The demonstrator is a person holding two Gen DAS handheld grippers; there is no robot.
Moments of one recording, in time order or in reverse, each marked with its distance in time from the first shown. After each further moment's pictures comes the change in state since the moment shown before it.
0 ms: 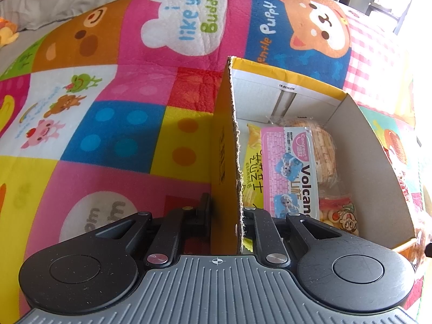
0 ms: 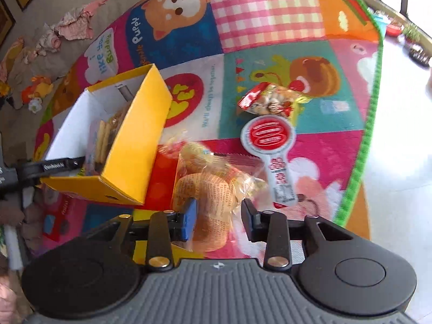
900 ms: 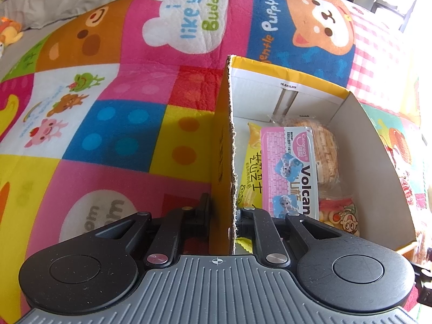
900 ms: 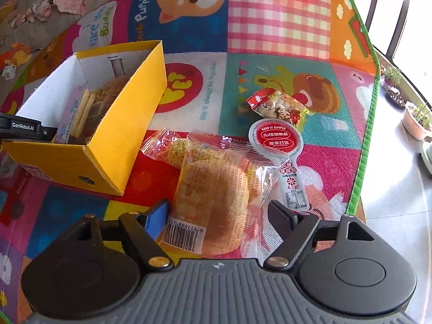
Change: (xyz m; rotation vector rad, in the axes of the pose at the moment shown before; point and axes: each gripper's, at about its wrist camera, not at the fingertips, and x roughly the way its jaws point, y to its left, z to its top) left arm -0.001 -0.008 0.001 -0.002 0.017 0.032; right arm 0.034 0.047 -0.017 -0.122 -0.040 -0.154
